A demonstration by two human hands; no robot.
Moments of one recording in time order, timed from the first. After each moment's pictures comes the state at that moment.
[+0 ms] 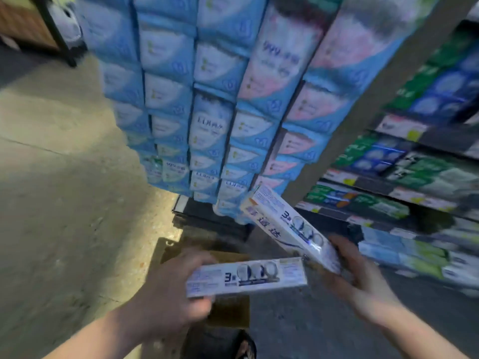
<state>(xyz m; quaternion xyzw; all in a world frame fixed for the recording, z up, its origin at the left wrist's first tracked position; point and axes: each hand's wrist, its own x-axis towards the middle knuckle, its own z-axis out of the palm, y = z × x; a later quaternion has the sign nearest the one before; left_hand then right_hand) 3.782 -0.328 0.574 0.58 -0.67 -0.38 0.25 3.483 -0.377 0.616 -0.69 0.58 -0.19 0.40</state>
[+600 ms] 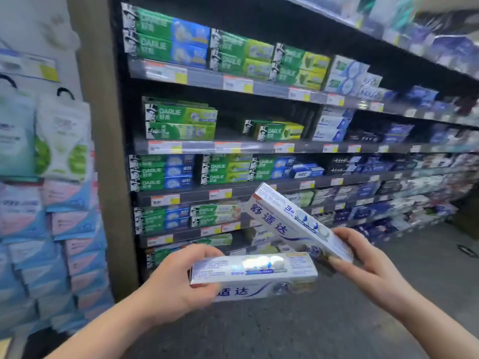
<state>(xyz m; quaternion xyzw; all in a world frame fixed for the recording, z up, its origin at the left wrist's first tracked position) 3.475 -0.315 0.821 0.31 -0.80 -0.43 0.29 3.198 -0.180 0.882 -0.61 0.67 -0.38 0.18</state>
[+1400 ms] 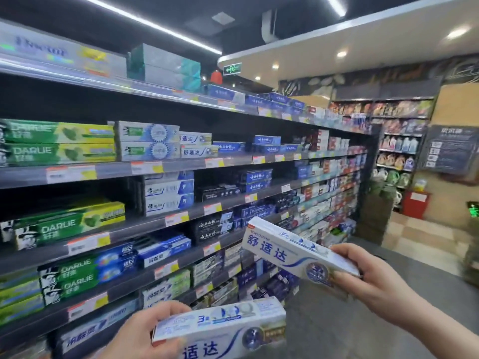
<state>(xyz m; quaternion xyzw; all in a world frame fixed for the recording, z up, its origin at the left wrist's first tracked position) 3.022 -0.312 0.893 0.23 -0.84 -0.45 0.20 2.758 -0.086 0.958 -0.49 0.76 -0.42 0.00</state>
